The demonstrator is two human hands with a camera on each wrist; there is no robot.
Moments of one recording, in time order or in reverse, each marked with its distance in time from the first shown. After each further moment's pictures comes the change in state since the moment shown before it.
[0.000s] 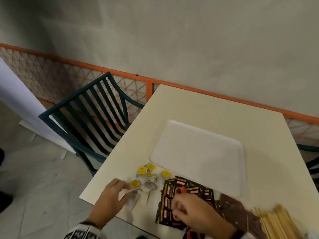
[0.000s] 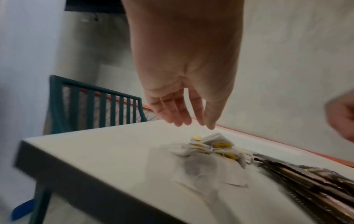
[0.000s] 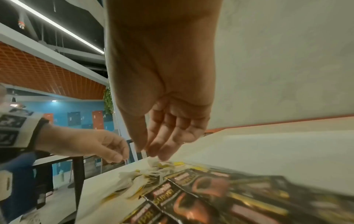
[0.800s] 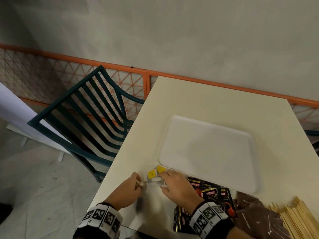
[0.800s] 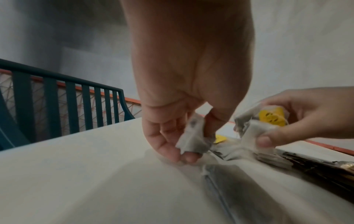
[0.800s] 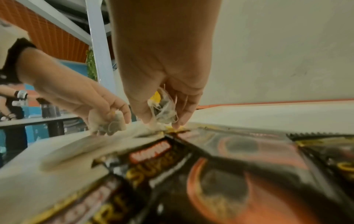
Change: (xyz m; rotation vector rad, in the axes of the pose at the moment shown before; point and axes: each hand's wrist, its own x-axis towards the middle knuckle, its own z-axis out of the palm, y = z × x) left_hand 0.067 -0.009 -0.010 0.005 -0.539 -0.304; right_hand 0.126 -0.006 0.030 -0.278 0.291 -0.055
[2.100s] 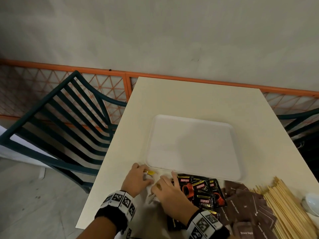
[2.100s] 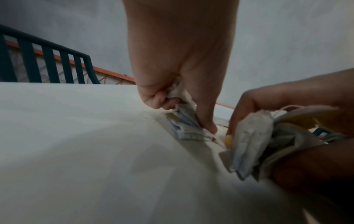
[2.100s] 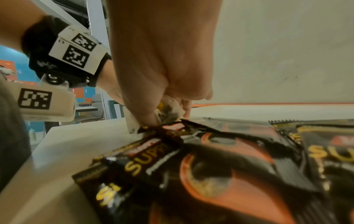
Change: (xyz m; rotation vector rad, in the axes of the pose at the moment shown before) left_hand 0.056 0.036 0.022 0.059 0.124 0.096; right_hand -0.037 -0.012 0.013 -0.400 0.028 0.046
